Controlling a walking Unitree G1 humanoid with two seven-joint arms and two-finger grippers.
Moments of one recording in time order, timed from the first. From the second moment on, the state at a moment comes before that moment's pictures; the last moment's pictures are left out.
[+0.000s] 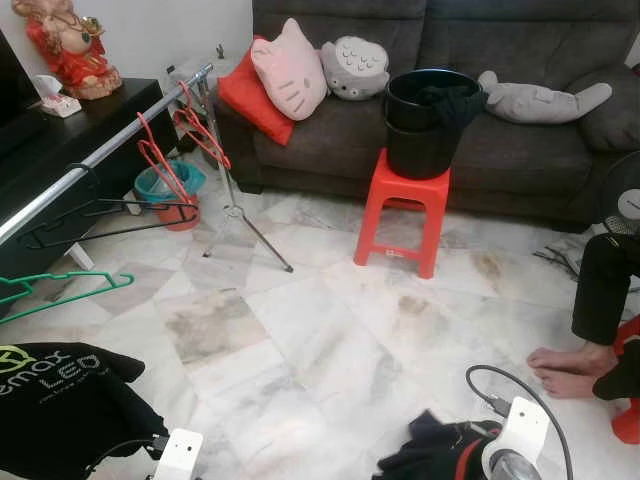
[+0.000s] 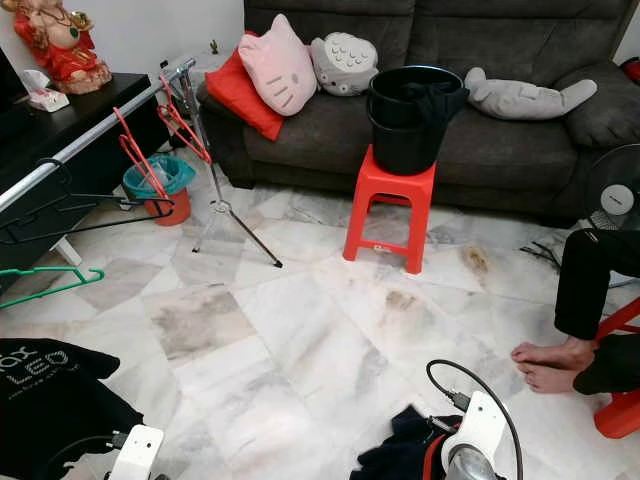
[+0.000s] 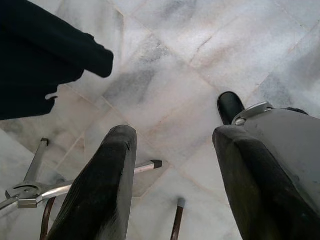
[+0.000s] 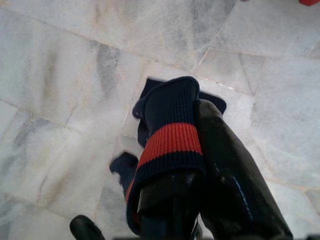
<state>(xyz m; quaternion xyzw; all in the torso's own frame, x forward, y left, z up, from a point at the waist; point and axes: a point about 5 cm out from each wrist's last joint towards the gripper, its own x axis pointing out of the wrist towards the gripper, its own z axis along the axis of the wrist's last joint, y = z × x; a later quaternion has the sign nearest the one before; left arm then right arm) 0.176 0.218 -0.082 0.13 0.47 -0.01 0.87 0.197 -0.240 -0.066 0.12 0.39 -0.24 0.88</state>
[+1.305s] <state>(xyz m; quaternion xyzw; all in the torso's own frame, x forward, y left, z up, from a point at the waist) 0.175 0.218 -0.083 0.13 0.47 -0.01 0.87 0.174 -0.254 -0.075 0.12 0.44 -0.24 0.86</state>
